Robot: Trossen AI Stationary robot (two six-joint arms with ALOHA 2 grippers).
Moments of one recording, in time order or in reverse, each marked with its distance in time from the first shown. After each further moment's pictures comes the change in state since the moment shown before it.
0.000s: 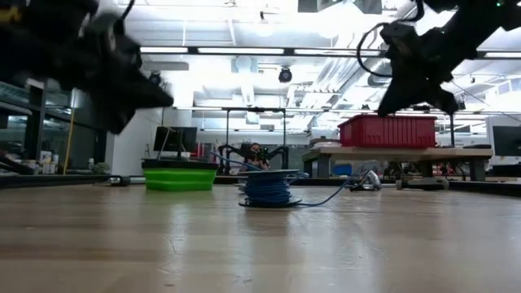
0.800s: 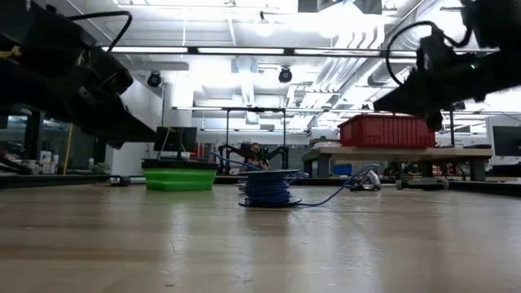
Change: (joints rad) left arm 0.132 0.056 -0.156 0.156 0.166 0.409; right arm -0.009 -0.232 -0.502 0.869 0.122 -0.510
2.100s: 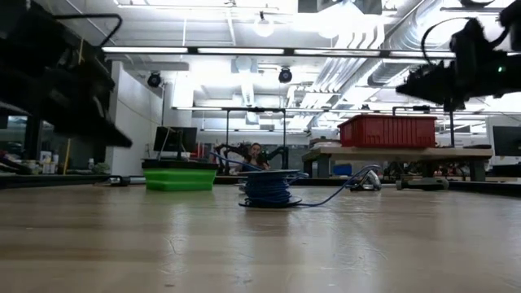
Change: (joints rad) left arm 0.000 -0.463 -0.009 -0.560 -0.002 -0.009; right arm -0.133 -0.671 -0.082 -0.372 -0.062 -0.426
